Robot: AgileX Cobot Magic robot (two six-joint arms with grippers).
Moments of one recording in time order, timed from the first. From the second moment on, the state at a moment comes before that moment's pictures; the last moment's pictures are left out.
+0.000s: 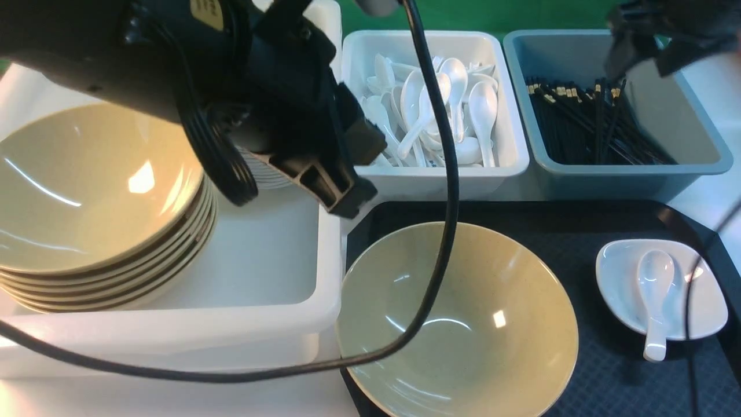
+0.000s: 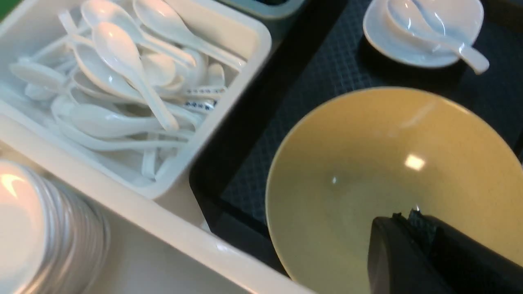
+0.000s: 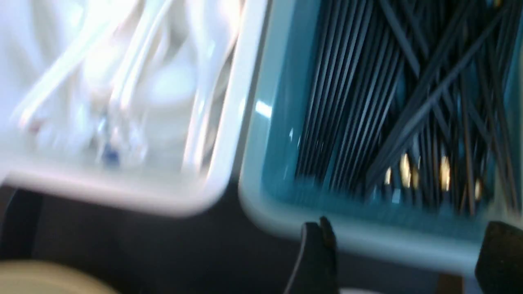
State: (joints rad) right arm 0.07 1.78 -1.83 0.10 1.24 -0.02; left arm -0.68 1.31 -1.38 -0.16 0.96 0.42
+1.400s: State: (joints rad) right arm 0.07 1.73 -1.03 0.05 0.91 0.19; left arm -0.68 1.31 -1.24 -0.15 1.03 0.44
